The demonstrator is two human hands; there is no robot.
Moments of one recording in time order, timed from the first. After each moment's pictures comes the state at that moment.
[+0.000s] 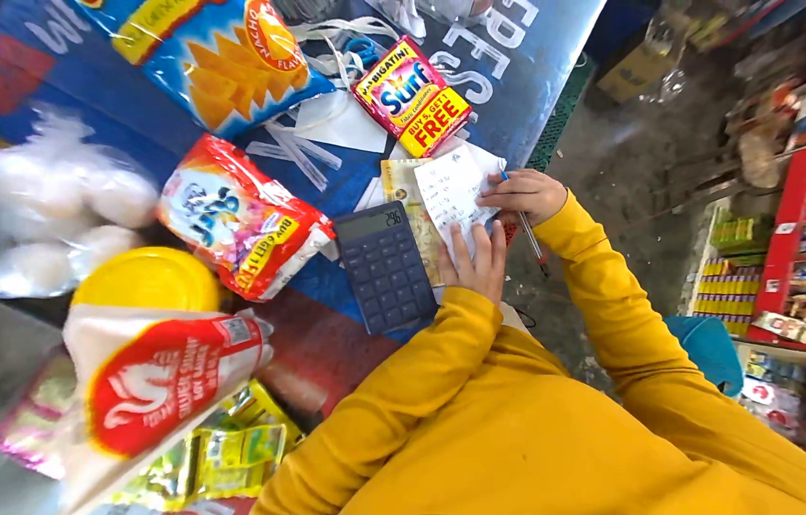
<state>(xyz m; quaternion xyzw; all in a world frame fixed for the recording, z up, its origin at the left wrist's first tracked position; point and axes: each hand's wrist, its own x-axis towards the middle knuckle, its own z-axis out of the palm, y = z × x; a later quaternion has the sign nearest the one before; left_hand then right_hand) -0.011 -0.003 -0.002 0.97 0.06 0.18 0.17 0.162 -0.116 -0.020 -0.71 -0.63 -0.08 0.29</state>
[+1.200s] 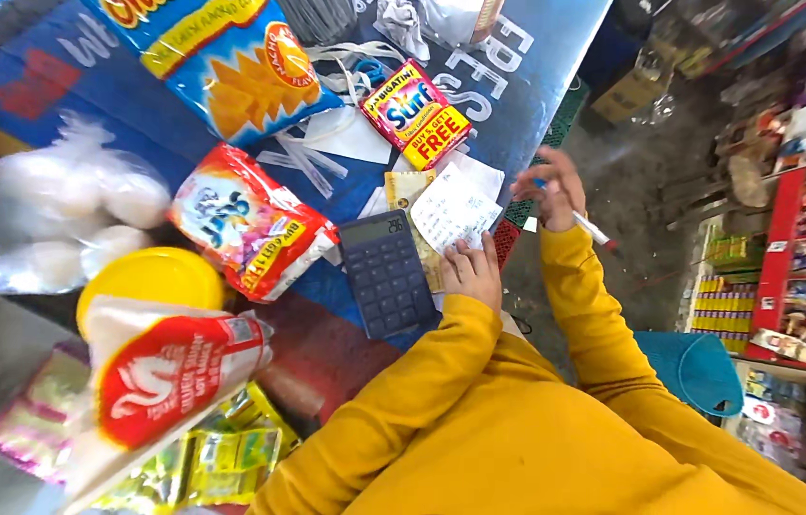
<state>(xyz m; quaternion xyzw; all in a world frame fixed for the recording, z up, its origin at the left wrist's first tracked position) -0.005 0.005 0.038 0.97 0.05 -0.18 0.17 0.142 -0.117 -0.014 -0.73 -0.35 -0.03 0.58</state>
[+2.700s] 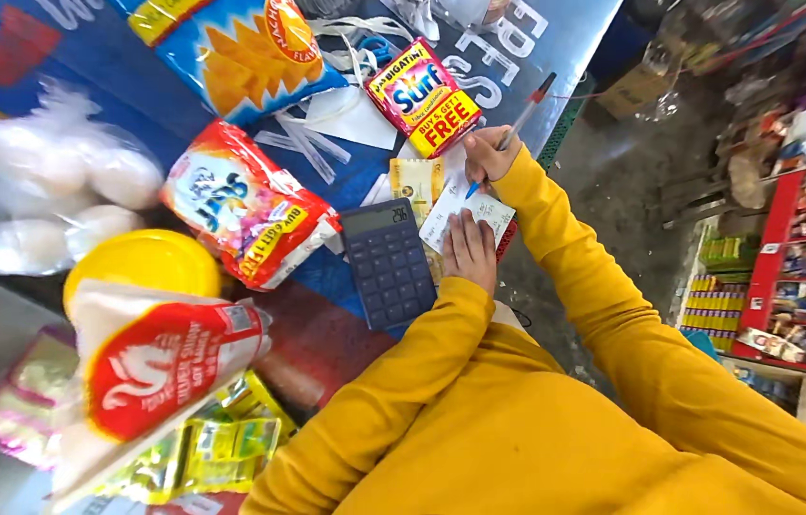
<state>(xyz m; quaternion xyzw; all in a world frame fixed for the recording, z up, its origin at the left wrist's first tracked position) -0.001 0.006 -0.002 0.99 0.07 0.05 0.15 0.164 -0.028 0.019 -0.71 -0.30 0.25 0.58</state>
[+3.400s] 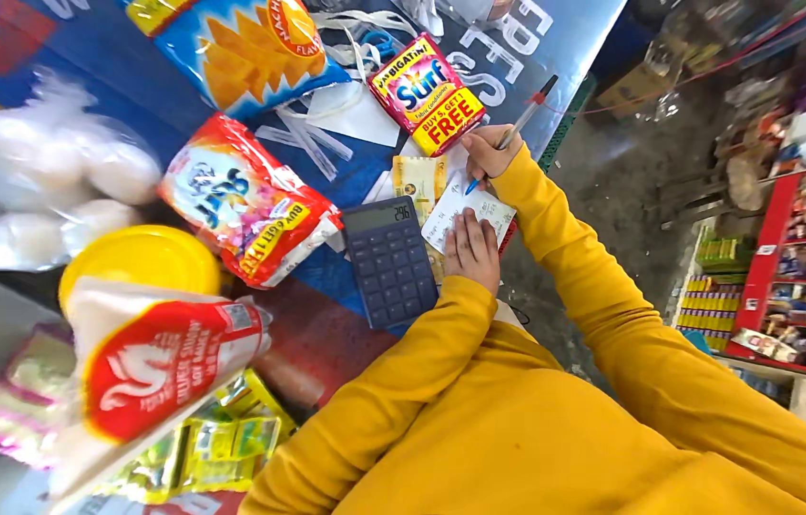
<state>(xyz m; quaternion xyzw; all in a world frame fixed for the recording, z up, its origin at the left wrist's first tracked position) 0.002 0.008 0.008 0.98 0.07 -0.03 0.21 0.160 -0.022 0.022 -0.77 -0.25 0.23 0.55</state>
